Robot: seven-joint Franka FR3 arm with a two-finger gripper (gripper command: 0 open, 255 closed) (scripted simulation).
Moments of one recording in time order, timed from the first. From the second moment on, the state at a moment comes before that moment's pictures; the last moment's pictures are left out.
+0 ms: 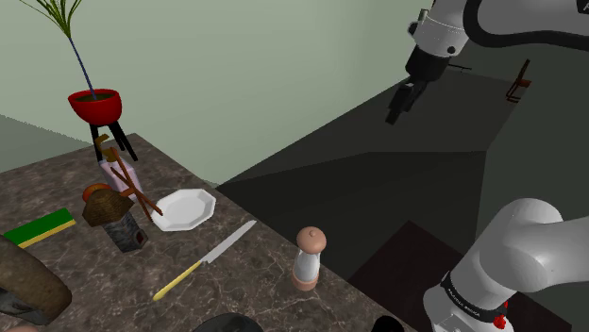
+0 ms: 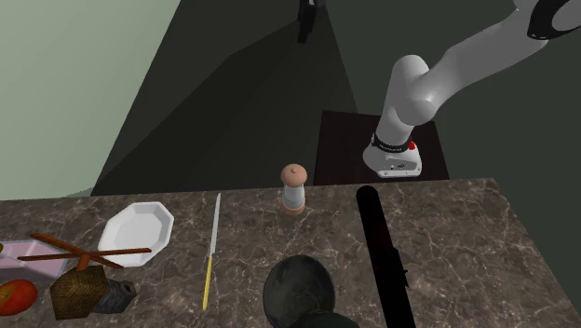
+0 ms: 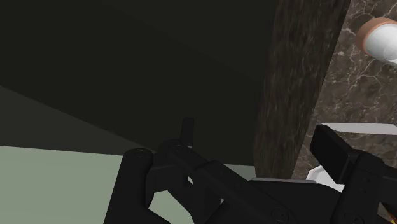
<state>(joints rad) -0.02 -0.83 0.07 -2.30 -0.03 1.67 -0.10</state>
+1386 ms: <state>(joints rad) 0.14 -0.87 0.49 -2.61 0.23 2.01 0.30</state>
